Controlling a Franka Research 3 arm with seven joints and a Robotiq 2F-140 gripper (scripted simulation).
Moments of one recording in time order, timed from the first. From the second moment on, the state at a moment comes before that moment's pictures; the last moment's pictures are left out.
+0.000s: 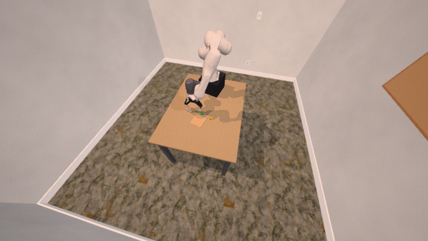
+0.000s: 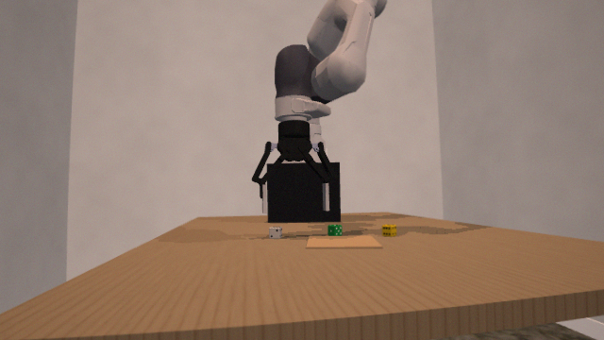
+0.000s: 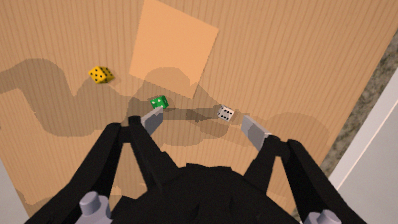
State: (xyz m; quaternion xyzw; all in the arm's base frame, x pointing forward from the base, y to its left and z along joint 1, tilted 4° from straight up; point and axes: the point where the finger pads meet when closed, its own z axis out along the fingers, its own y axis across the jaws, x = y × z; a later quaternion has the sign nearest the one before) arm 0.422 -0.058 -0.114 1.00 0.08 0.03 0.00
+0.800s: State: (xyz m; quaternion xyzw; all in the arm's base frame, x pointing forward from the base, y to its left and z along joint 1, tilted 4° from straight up) arm 0.415 0.029 -0.113 1.00 0.07 0.04 0.00
